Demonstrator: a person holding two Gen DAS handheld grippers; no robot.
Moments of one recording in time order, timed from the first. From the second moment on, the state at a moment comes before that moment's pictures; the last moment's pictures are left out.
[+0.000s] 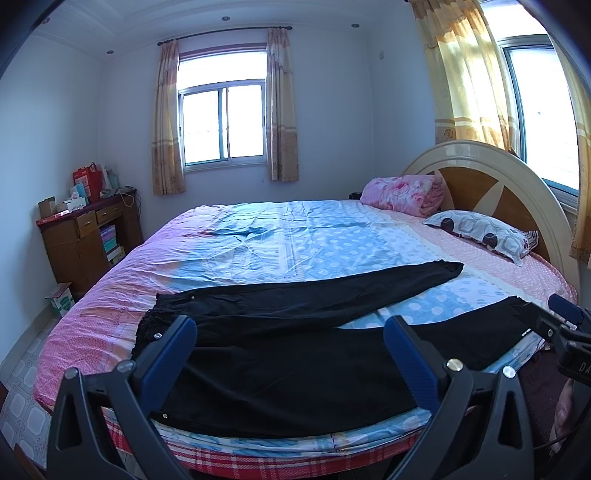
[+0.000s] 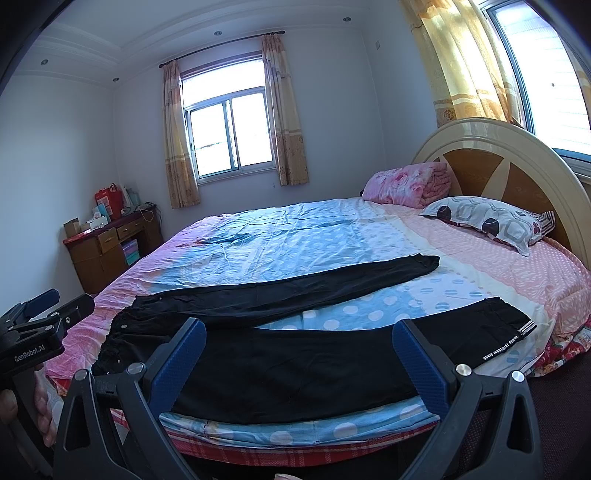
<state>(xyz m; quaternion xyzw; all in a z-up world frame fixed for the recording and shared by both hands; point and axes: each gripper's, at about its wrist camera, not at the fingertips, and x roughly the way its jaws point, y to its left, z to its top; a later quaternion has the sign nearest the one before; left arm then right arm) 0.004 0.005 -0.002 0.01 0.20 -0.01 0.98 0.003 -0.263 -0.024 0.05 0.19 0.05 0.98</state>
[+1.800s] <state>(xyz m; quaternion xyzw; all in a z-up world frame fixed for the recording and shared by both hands) 0.129 0.078 -0.113 0.05 0.33 0.05 0.94 0.099 -0.262 -0.108 0.00 0.31 0.05 0.95</state>
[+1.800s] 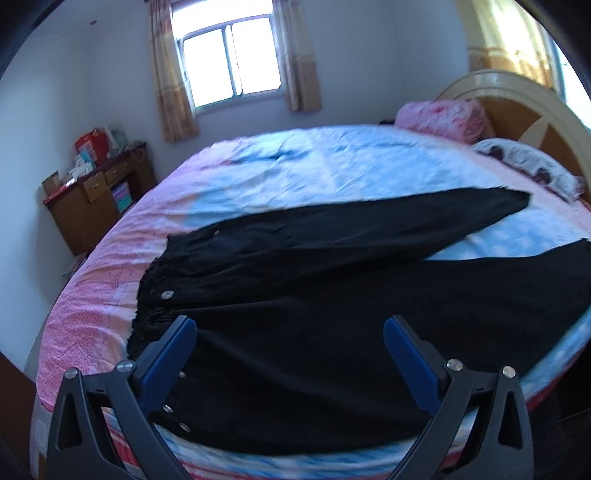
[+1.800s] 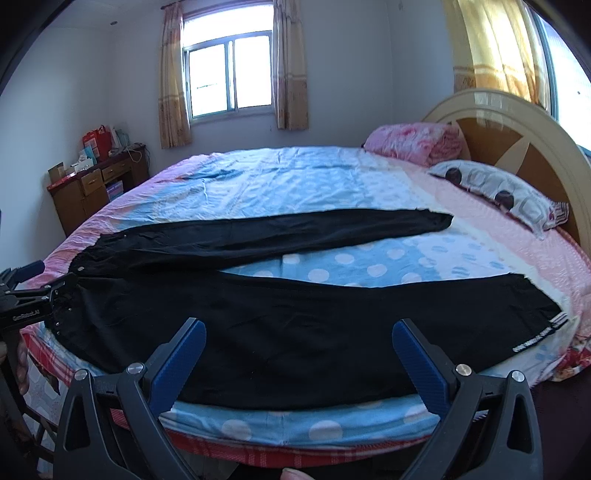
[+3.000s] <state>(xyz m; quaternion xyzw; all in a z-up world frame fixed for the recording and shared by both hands) 0.410 0.293 -0.198 -0.05 0.51 0.09 0.85 0.329 -0.422 -0.111 0.06 0.40 -0.03 0.91</state>
